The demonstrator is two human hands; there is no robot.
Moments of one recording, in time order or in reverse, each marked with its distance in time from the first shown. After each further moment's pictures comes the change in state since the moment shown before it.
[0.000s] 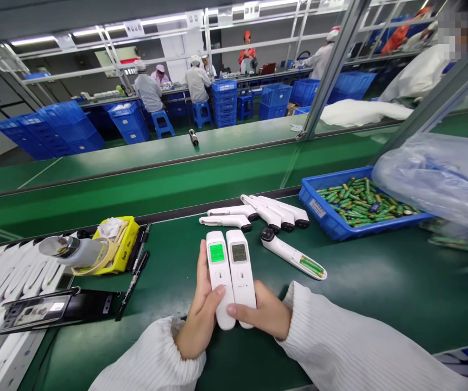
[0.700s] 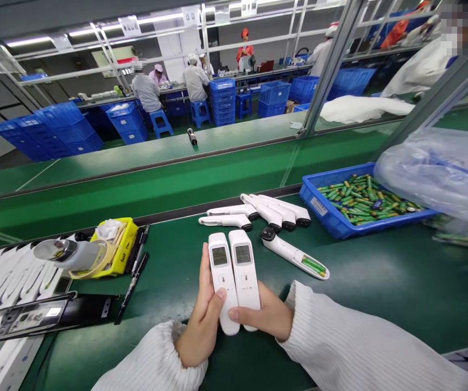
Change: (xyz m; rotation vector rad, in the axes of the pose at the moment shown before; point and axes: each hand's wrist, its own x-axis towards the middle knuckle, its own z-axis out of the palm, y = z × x) left_hand -0.004 -0.007 -0.003 0.125 -0.041 0.051; right_hand 0.002 0.001 0.002 0.131 -0.005 -0.010
